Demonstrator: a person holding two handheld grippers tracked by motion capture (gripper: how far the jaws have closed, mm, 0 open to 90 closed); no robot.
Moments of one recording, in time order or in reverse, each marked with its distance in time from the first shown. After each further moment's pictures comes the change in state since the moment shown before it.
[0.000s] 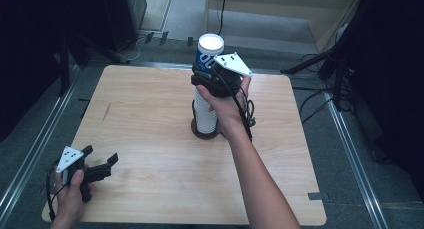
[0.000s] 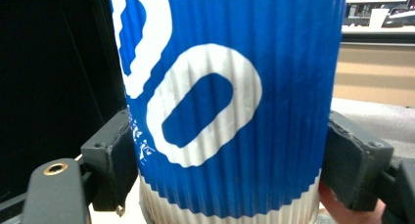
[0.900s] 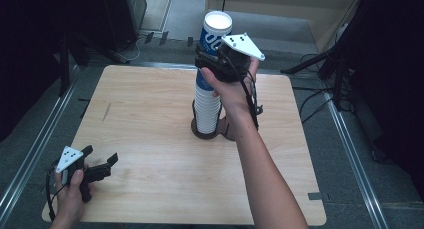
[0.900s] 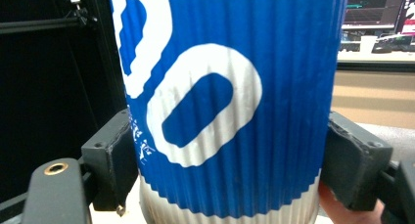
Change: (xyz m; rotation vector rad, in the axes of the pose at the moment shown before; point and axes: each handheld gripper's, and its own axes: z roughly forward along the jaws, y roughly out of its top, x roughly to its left) left arm 0.001 0.000 0.000 0.004 -0.006 -0.005; right arm -0.004 0.046 -0.011 -0.076 -0.001 0.011
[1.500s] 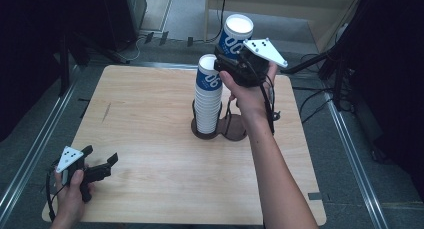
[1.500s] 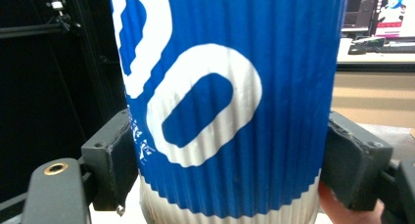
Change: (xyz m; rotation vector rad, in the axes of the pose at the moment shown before) left arm -0.001 0.000 0.000 -0.003 0.004 0.000; right arm -0.031 0.000 -0.023 -0.017 -0.048 0.014
